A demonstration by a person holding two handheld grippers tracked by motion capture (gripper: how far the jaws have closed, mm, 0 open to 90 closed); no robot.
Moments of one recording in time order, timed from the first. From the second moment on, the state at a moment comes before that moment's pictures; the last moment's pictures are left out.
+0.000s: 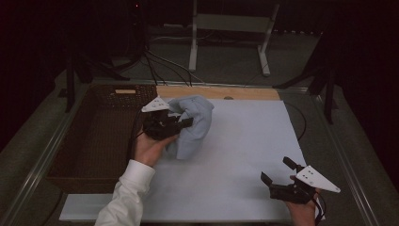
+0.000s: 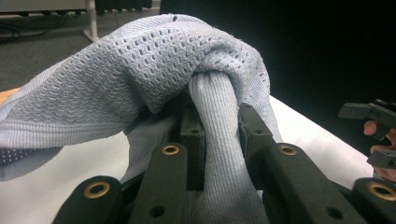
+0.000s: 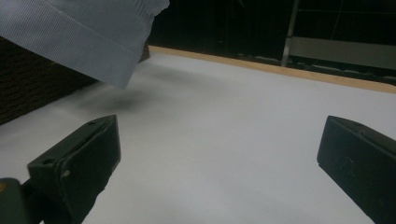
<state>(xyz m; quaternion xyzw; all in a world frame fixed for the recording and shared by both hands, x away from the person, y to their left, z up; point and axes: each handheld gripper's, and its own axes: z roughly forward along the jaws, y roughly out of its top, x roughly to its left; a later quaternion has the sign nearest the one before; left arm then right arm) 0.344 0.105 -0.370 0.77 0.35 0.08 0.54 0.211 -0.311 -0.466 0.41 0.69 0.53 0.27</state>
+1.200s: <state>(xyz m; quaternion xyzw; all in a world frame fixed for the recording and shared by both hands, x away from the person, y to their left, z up) 0.336 0.096 -0.383 0.78 0.34 0.07 0.52 0.211 -0.310 -0.466 0.41 0.69 0.53 0.27</state>
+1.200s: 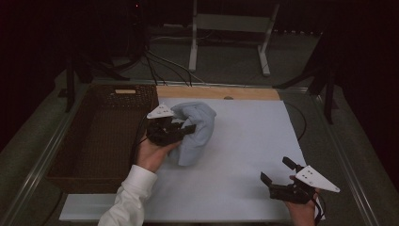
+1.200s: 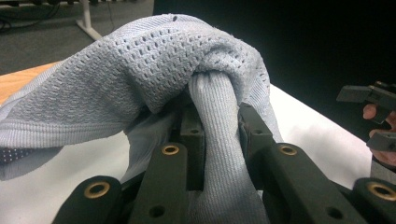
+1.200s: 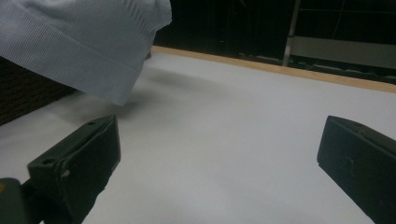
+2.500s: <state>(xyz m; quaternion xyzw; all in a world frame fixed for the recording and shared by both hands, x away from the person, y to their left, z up) 0.316 0.075 -0.414 0.78 0.34 0.05 0.52 0.211 -0.311 -0.466 0.41 0.69 0.53 0.27</state>
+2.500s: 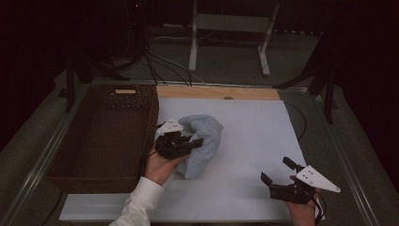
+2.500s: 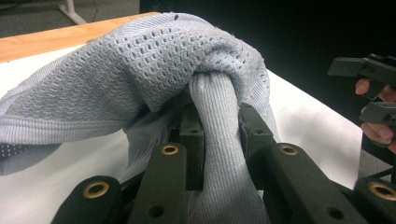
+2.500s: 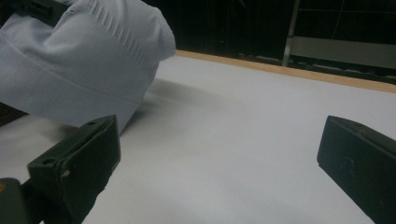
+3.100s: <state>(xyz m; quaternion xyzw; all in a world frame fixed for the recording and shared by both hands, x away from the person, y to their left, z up) 0.315 0.063 -0.426 0.79 0.34 0.02 0.52 0.211 -0.311 -0.466 0.41 0.69 0.53 0.27</state>
